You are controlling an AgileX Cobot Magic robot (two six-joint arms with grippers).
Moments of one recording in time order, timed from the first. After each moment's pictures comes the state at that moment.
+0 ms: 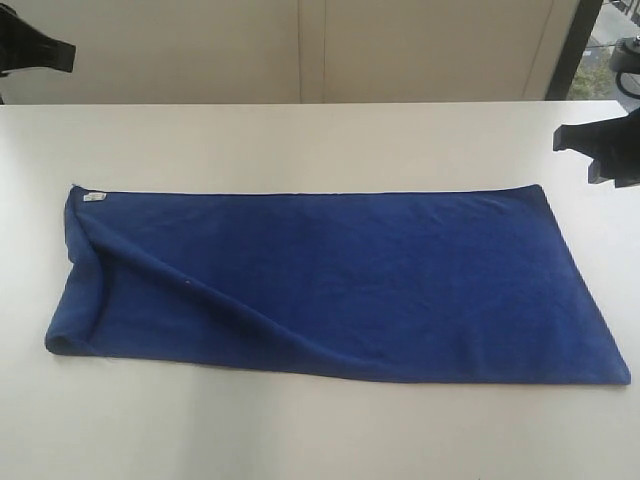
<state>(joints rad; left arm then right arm) -0.20 1.31 -1.09 -0.05 0.39 0.17 -0.21 1.66 -1.10 0.01 0.50 0.09</state>
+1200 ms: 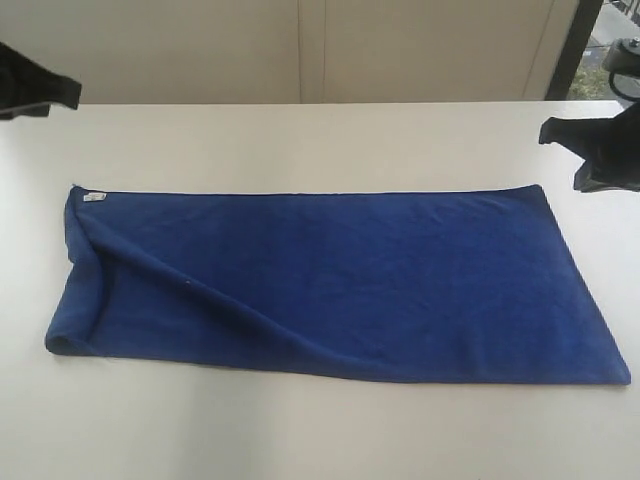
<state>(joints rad) -0.20 1.34 -1.09 -0.06 0.60 0.10 -0.21 1.66 -1.10 0.25 0.55 -0.02</state>
